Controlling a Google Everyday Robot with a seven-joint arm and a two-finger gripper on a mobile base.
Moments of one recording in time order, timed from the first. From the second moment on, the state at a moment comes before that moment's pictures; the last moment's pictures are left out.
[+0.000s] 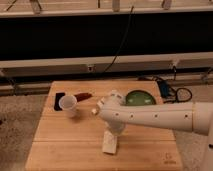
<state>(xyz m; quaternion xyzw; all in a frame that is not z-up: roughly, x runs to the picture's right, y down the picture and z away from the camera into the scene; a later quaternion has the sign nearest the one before) 0.055 0.244 0.766 -0.29 -0.18 -0.58 0.74</state>
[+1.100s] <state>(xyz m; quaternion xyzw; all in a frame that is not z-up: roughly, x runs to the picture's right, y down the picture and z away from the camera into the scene) 0.020 0.275 0.766 -0.29 -0.24 -0.61 0.69</state>
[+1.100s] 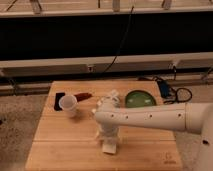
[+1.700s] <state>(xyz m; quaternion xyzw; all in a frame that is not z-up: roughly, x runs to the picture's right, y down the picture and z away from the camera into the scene) 0.026 0.279 0.781 -0.31 -0.23 -0.61 0.69</state>
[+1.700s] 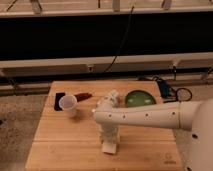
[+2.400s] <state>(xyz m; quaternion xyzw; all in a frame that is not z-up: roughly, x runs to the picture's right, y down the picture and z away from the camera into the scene) 0.041 0.260 0.777 -0.29 -0.24 -0.59 0.71</state>
